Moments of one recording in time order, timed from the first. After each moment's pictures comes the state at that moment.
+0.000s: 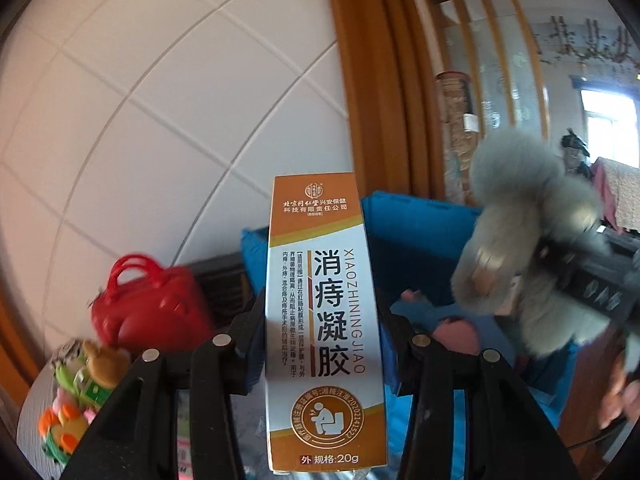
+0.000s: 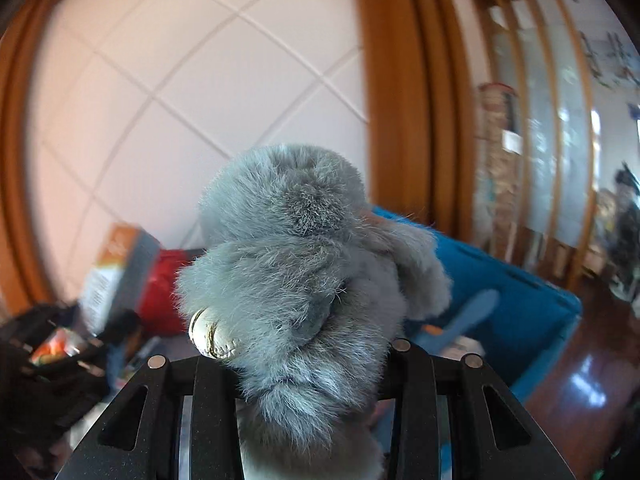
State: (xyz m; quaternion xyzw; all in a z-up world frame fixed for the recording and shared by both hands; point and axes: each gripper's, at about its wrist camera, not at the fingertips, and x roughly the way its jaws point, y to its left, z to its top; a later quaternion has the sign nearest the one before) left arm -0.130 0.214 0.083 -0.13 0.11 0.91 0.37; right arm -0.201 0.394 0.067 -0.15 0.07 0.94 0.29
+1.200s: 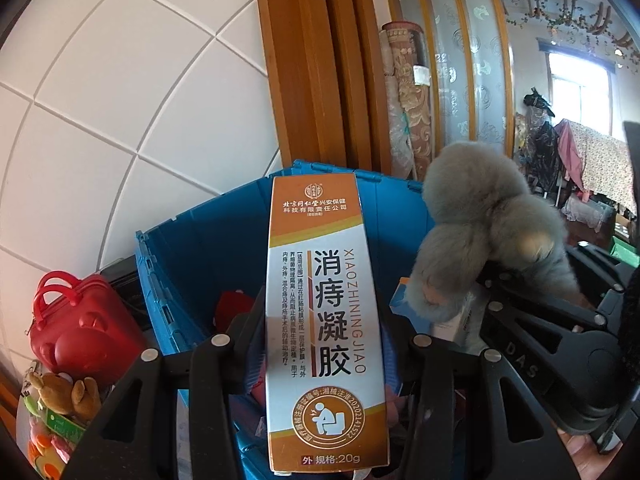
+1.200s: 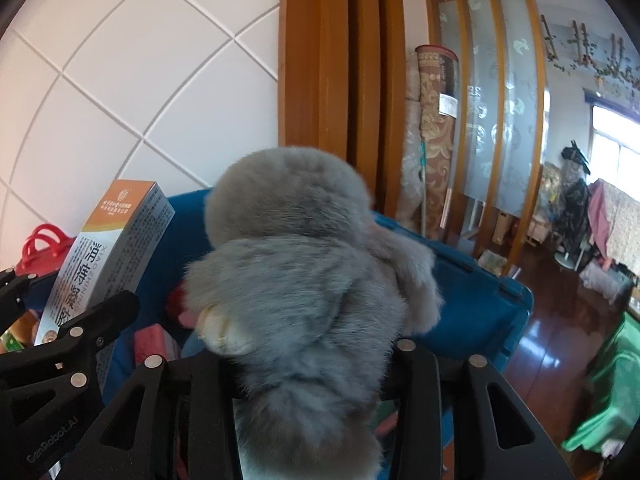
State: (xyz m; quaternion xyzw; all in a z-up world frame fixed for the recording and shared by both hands) left arm -0.137 0.361 0.076 -0.21 0.17 0.87 0.42; right arm -0.209 0.481 0.046 -0.22 0.09 0.89 0.40
